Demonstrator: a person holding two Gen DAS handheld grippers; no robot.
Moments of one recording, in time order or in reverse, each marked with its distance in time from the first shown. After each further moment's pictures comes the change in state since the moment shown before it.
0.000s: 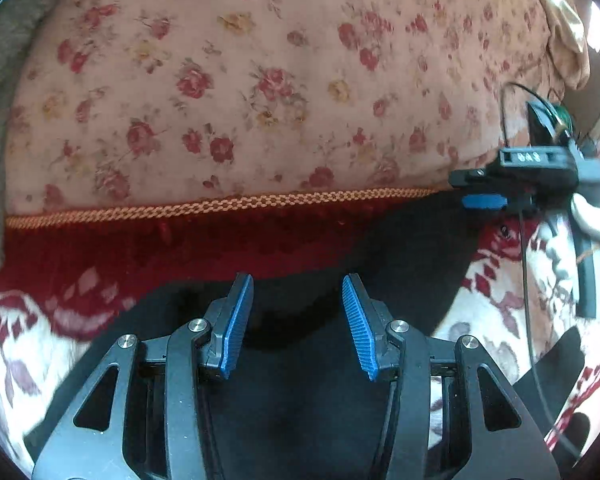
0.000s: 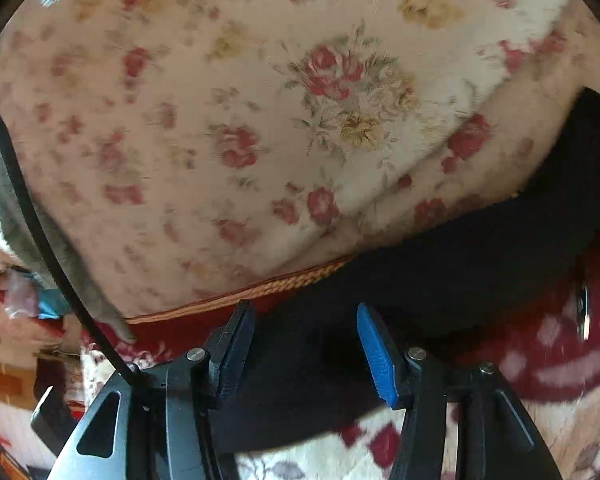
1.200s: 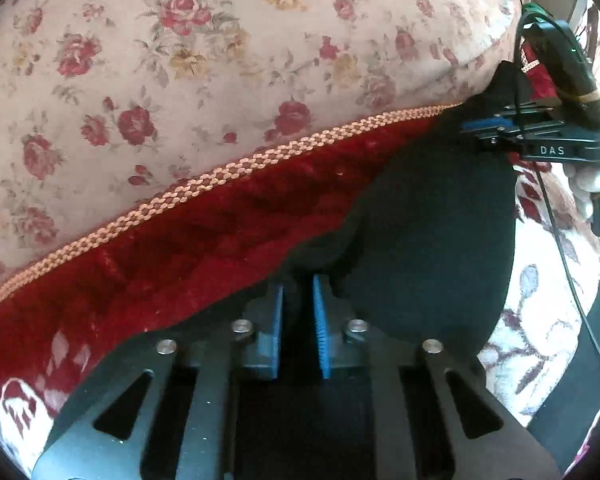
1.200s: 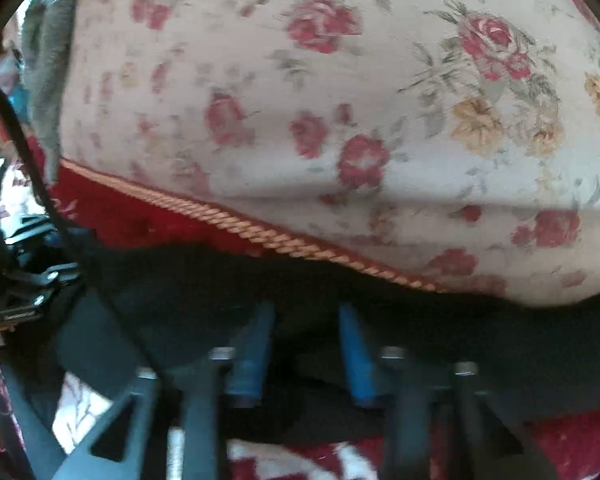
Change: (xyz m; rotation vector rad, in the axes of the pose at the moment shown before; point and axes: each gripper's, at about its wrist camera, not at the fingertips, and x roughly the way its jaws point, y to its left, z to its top) left arm 0.065 -0.013 -0.011 0.286 0.110 0.018; right arm 0.027 0.011 -0.011 -0.676 0.008 -0.156
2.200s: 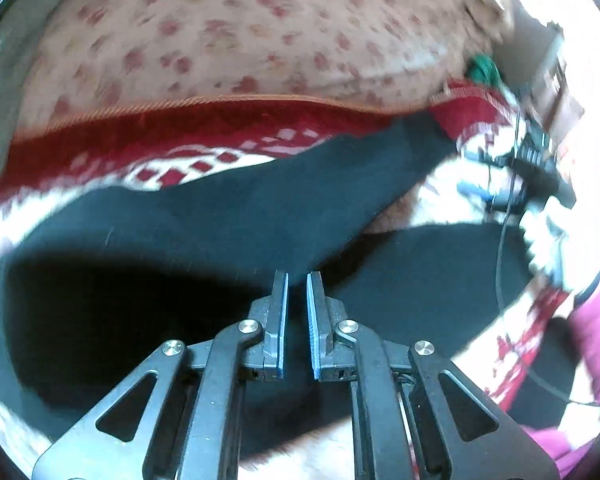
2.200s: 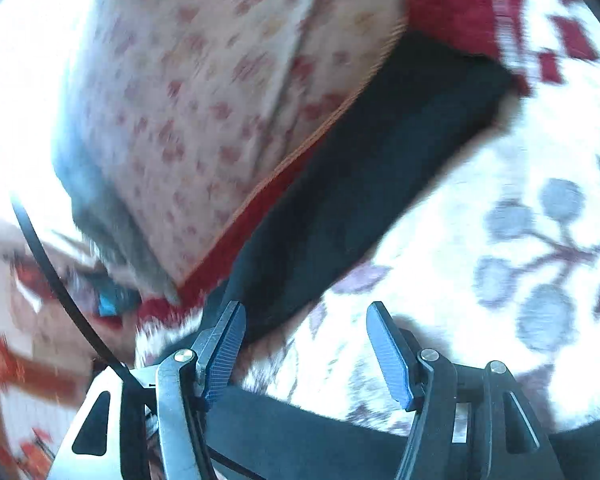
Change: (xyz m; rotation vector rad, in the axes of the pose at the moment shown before) left arm -0.131 -0.051 -0.142 -0.270 -0.128 -0.155; right arm -0.110 -0.013 -0.195 0.811 -0.266 0.410
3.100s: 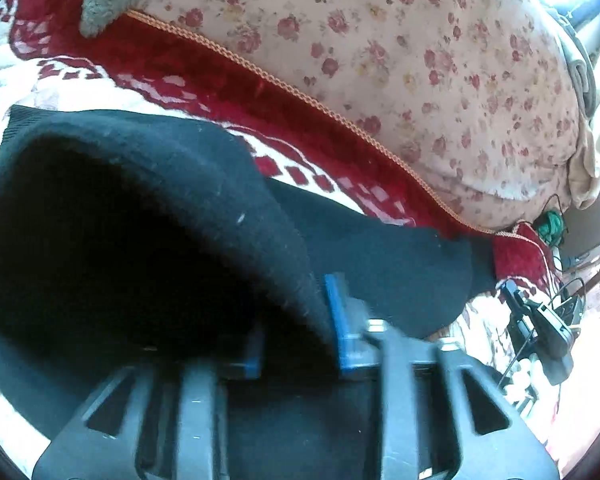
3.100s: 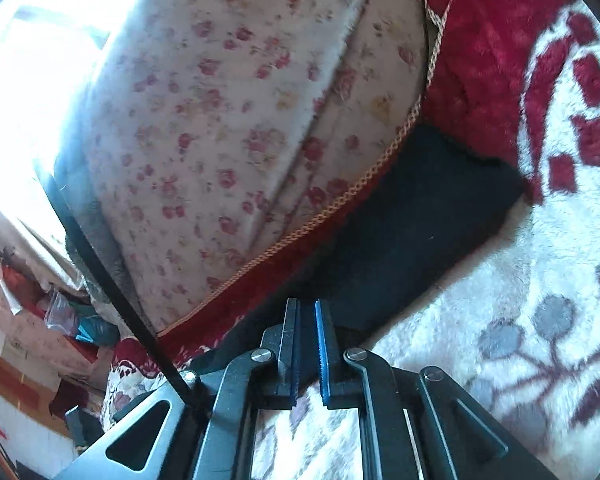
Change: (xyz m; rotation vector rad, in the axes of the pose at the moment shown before) left arm 0.022 0.046 0.005 -0.522 -0.111 0.041; right arm -0.003 0.013 0.024 -0.153 -0.228 -0.027
